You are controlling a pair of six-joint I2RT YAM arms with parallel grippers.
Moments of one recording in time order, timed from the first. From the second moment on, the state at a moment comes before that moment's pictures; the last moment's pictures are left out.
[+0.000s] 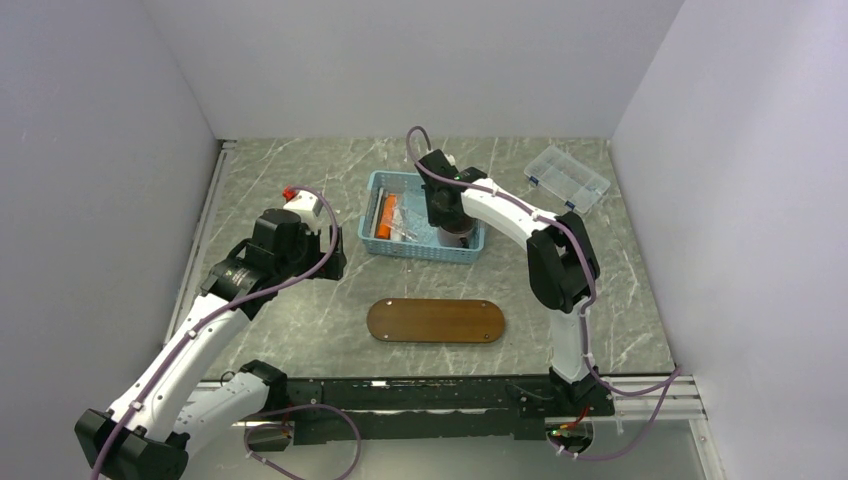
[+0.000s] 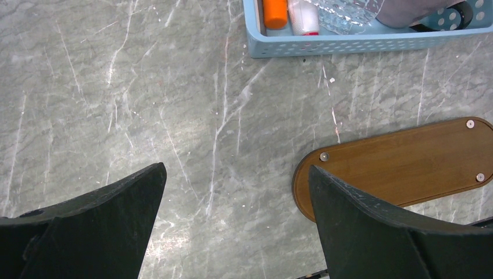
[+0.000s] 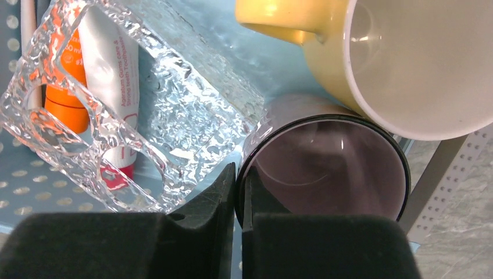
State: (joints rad) left arm -0.43 0.90 0.90 -0.67 -0.07 -0.25; right arm 0.62 2.04 1.67 -0.68 0.21 0.44
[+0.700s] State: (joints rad) left arm -0.43 0.90 0.90 -0.67 -0.07 -0.25; right arm 0.62 2.04 1.70 -0.72 0.22 0.38
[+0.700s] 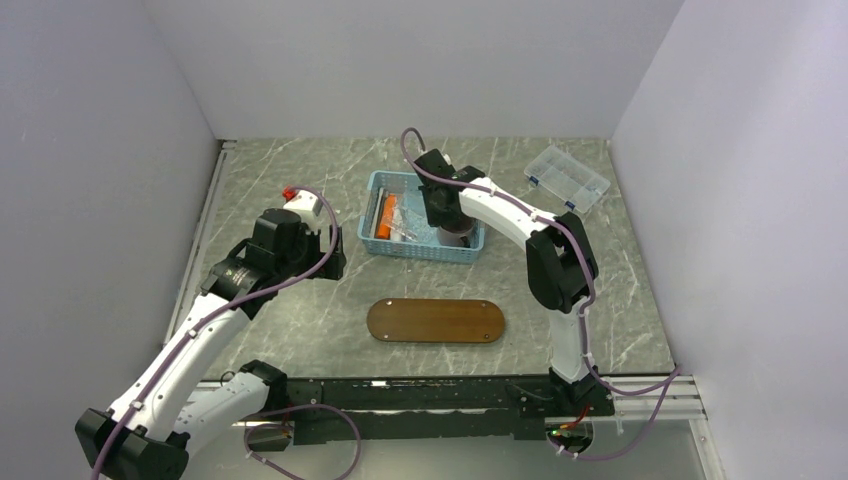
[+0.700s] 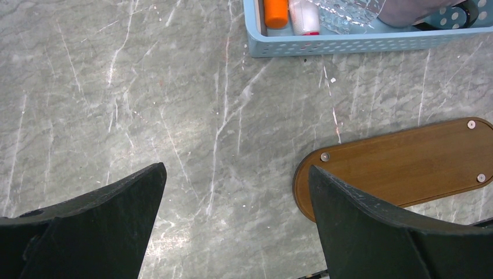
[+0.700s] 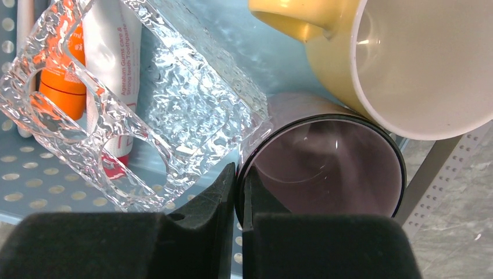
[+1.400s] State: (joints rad) left arm -0.43 0.91 0.90 -0.67 -0.07 -0.25; right arm 0.62 1.90 1.67 -0.74 0.20 0.21
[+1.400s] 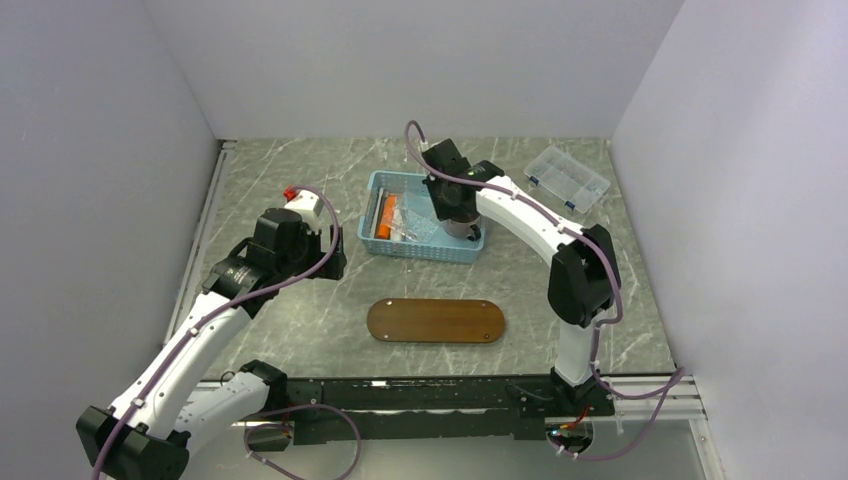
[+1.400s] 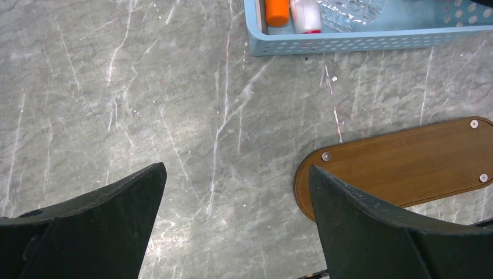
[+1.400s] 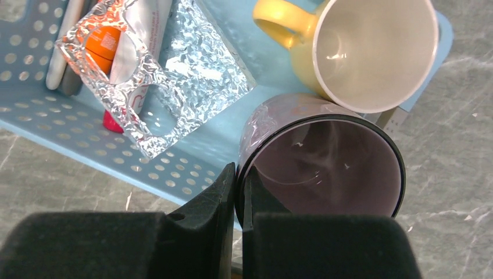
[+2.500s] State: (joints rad) left arm -0.42 0.91 0.90 -0.67 -0.07 -0.25; right arm 0.83 1.32 1.21 -0.82 0.18 0.26
